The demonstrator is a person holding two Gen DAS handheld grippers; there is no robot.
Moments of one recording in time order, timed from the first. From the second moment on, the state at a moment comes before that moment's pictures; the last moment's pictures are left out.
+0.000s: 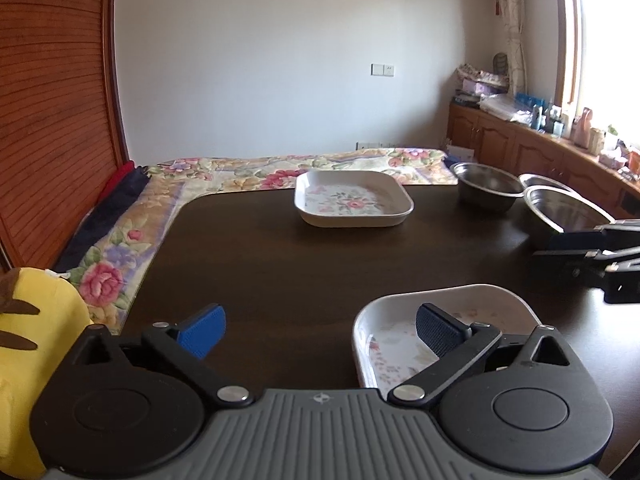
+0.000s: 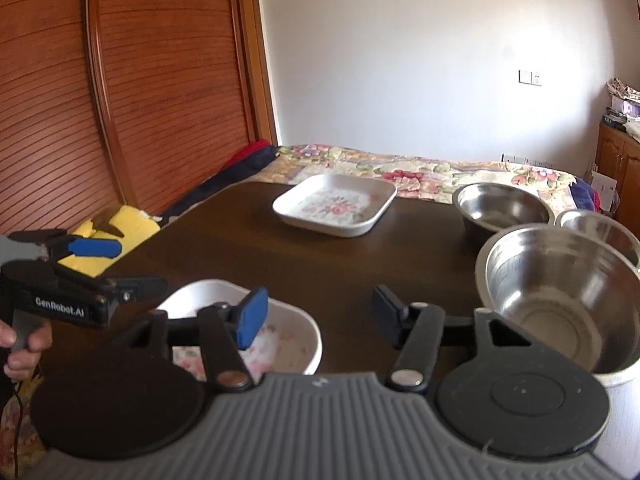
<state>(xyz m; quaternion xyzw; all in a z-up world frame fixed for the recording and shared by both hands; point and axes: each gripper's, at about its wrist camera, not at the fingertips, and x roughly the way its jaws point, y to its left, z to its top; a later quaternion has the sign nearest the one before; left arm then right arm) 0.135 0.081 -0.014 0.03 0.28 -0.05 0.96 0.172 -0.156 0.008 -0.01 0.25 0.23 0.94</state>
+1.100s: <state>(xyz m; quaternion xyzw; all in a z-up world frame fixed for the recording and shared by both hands) 0.205 0.101 0.031 0.08 0.25 -0.07 0.96 0.249 -0.145 0.047 -0.01 0.25 0.20 0.95</state>
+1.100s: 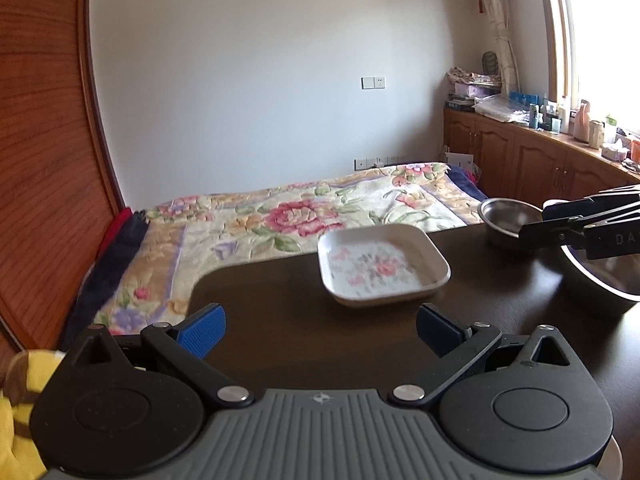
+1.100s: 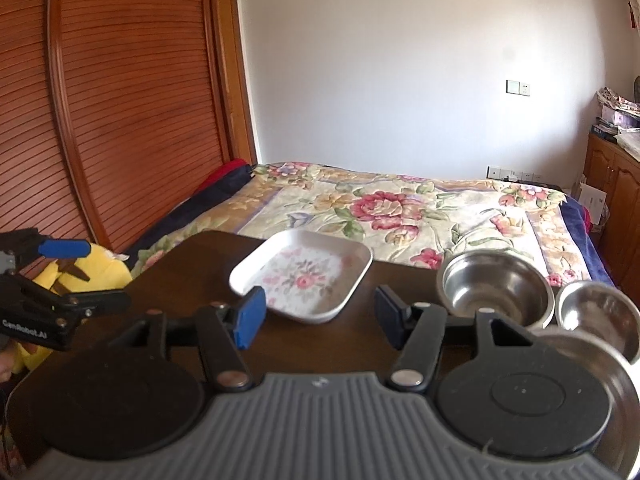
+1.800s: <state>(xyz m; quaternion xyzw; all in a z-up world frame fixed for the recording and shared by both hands) 0.305 0.107 0.023 0.04 0.28 -0.15 0.95 0.330 -0.111 0.032 -0.03 0.30 0.18 0.94</state>
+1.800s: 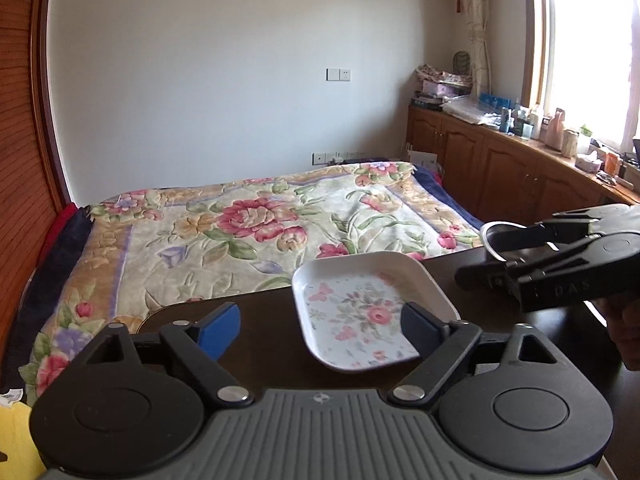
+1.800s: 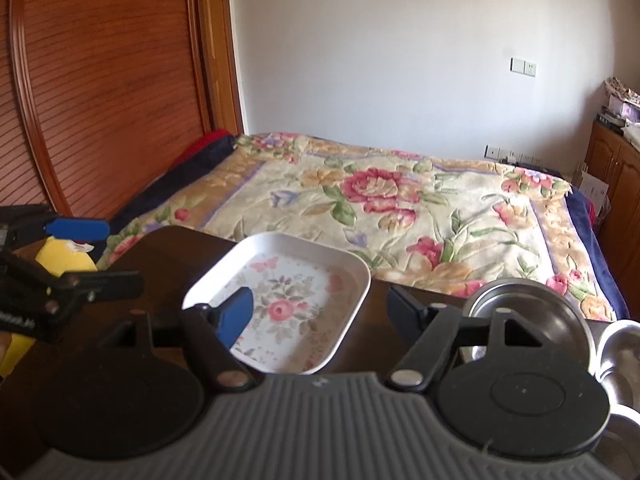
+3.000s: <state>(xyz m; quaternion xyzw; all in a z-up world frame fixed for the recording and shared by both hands) 0.390 0.103 -0.038 0.01 0.36 -0.16 0.92 0.381 -0.104 -0.016 -0.01 0.41 0.17 0.90</state>
